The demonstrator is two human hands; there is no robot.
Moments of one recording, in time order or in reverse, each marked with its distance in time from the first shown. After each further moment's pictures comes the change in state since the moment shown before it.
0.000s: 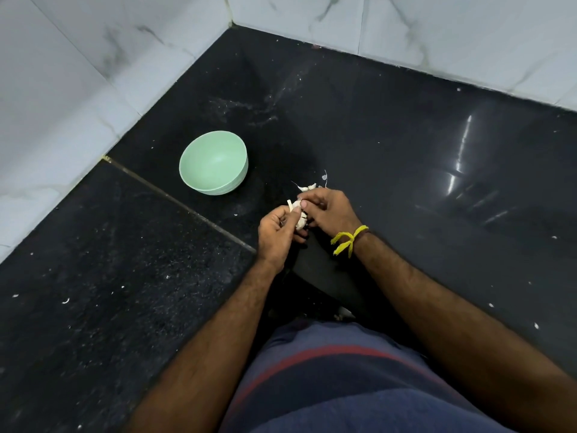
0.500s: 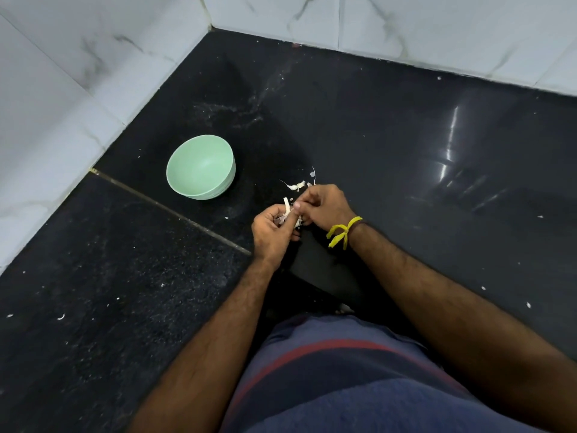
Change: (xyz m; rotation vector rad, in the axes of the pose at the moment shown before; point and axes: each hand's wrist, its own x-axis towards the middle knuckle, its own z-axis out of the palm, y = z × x) left_hand 0.004 -0.007 0.004 0.115 0.005 0.075; right_hand -0.005 -0.003 -0.009 -0.034 0.026 0.055
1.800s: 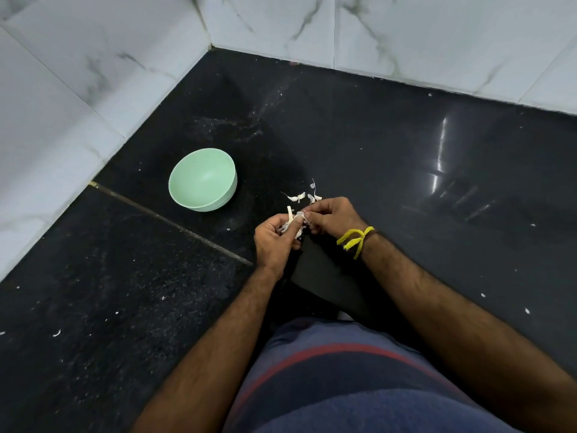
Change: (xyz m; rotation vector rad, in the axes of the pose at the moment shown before) left_hand 0.005 -0.002 0.001 -0.100 0.000 -0.016; right_hand -0.009 -0.007 -0.015 0.150 -0.041 0.121
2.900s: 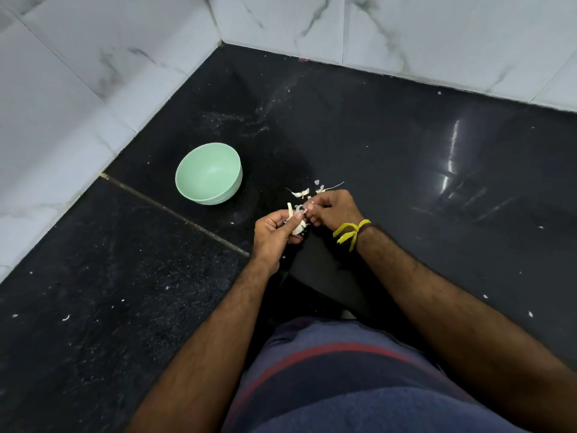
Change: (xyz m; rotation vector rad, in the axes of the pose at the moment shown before) left_hand -0.003 0.013 -0.009 -0.090 -0.079 -0.118; right_hand 0.007 -0.005 0.006 -0.084 0.065 -0.024
